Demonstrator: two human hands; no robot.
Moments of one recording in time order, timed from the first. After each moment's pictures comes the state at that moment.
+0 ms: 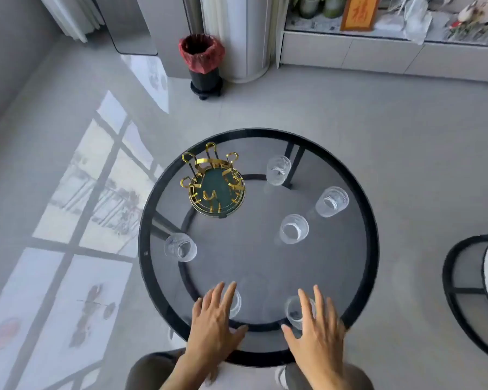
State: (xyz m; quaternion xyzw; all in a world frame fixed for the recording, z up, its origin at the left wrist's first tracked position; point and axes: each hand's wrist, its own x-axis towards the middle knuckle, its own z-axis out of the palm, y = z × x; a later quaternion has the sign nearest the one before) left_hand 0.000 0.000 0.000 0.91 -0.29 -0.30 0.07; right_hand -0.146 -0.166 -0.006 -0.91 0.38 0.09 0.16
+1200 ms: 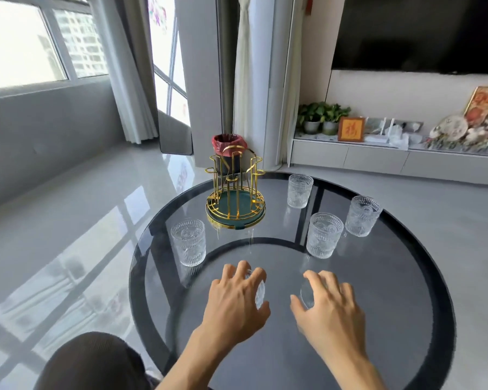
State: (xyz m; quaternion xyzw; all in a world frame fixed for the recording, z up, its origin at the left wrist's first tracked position) left_hand -0.005 -0.002 -0.162 0.91 -0.40 0.05 0.12; right_hand -0.114 -0.142 -0.178 -0.92 0.32 -0.24 0.05
